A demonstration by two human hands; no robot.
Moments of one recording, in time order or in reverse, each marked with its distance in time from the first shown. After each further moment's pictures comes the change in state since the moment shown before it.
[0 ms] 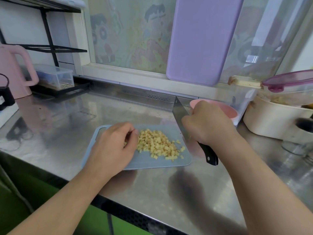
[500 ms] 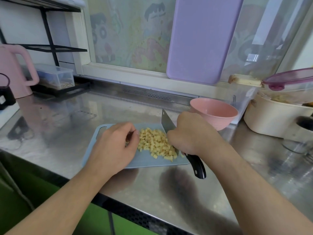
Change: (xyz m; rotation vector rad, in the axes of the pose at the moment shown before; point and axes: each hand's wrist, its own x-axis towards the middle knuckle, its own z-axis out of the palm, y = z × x) left_hand 0.000 -0.001 0.001 0.040 -0.010 0.011; right_hand -0.015 -0.016 0.021 -0.079 -0.158 -0.110
